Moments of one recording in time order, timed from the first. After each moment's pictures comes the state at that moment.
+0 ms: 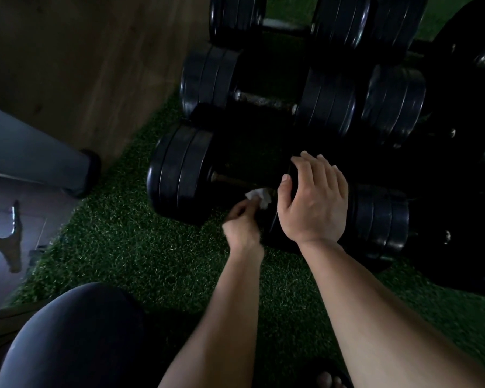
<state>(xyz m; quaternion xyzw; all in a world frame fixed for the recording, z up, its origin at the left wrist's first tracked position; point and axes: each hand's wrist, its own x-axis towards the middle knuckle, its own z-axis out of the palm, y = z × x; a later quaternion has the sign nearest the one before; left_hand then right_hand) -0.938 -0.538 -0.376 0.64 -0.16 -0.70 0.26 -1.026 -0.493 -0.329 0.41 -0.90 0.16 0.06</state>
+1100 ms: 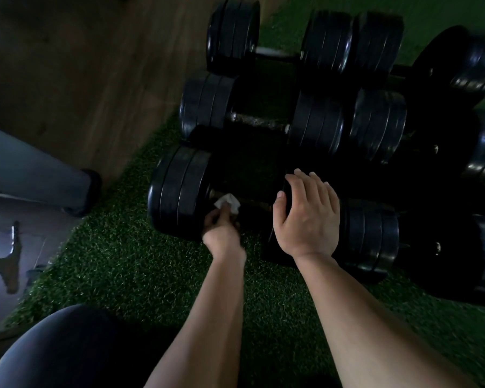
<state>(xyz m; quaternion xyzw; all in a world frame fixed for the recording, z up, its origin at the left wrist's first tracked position) -0.928 -0.570 -0.378 0.66 -0.12 -0.66 0.33 -1.026 -0.493 -0.329 0.41 -0.90 0.15 0.05</state>
